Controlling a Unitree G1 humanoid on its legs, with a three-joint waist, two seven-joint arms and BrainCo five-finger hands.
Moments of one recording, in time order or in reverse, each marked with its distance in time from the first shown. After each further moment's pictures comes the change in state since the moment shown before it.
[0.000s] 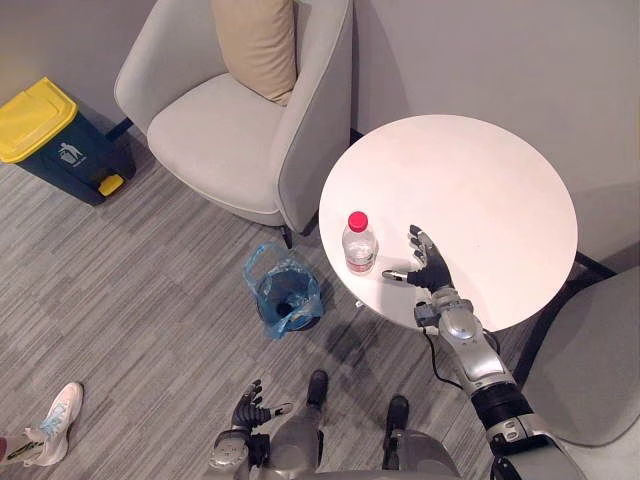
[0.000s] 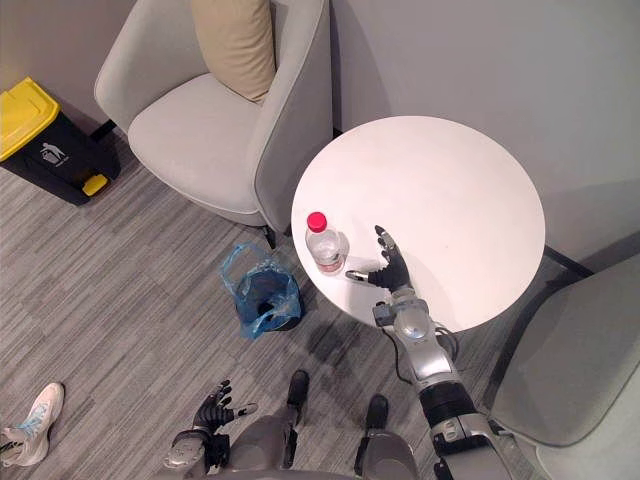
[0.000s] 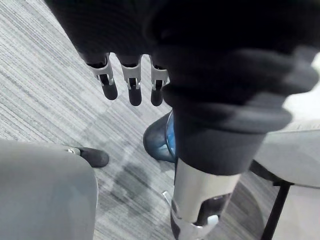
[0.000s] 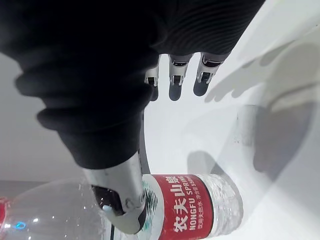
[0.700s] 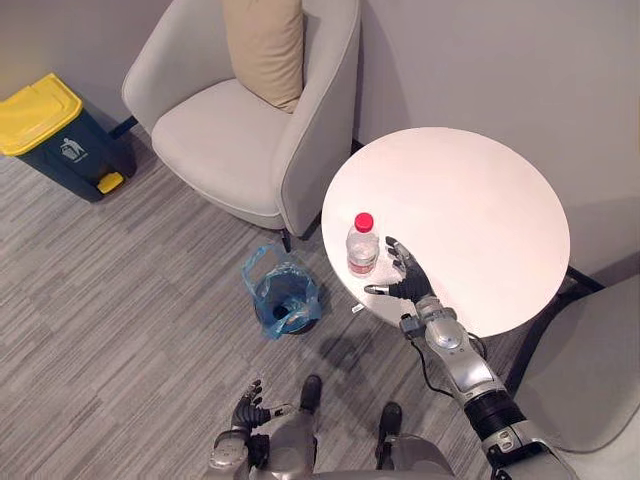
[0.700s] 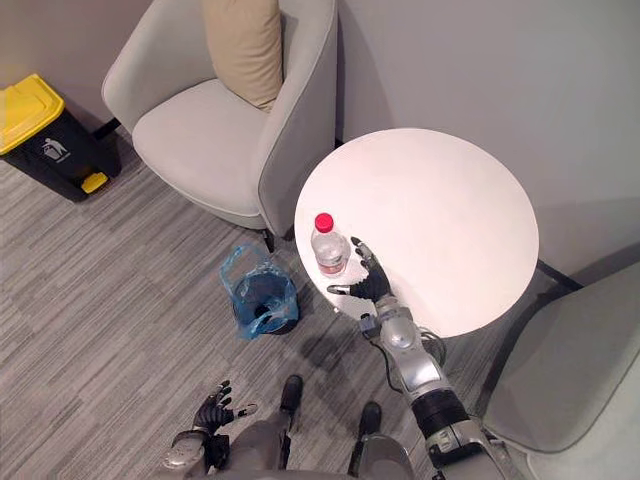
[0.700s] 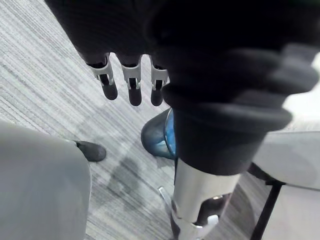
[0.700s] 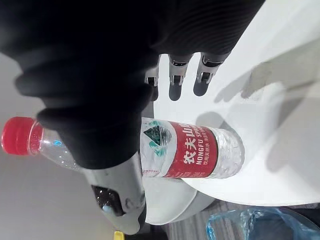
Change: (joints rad) left arm 0.002 0.003 -0.003 0.002 -0.003 -0.001 -0.001; right arm -0.008 0.011 0.081 0.000 -0.004 0.000 0.003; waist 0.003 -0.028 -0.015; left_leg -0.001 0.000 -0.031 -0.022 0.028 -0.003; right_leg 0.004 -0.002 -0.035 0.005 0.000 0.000
